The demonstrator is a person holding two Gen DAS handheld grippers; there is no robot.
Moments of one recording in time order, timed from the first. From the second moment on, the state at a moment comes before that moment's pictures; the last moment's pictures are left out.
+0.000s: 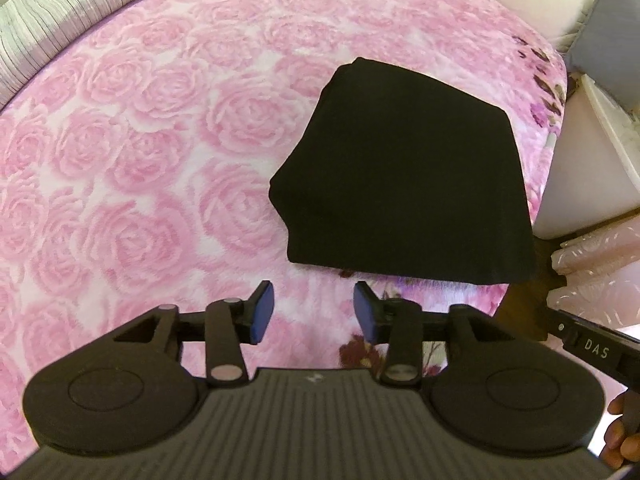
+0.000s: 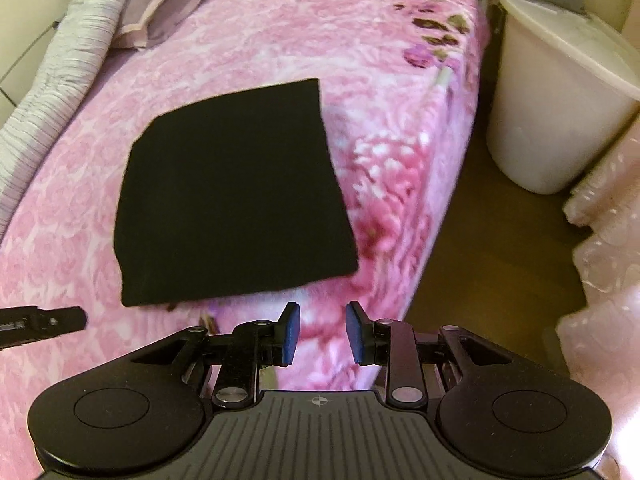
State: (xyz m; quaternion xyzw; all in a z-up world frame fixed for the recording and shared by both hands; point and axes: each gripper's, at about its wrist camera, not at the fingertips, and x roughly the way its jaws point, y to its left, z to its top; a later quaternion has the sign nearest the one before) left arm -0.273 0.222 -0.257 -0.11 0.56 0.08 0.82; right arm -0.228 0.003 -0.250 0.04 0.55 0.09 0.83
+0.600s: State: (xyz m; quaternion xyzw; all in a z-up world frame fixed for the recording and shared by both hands) left arm -0.282 0.253 -0.269 -0.20 0.51 0.05 0.84; right arm -0.226 -0.017 -0.248 0.10 0.55 0.08 0.83
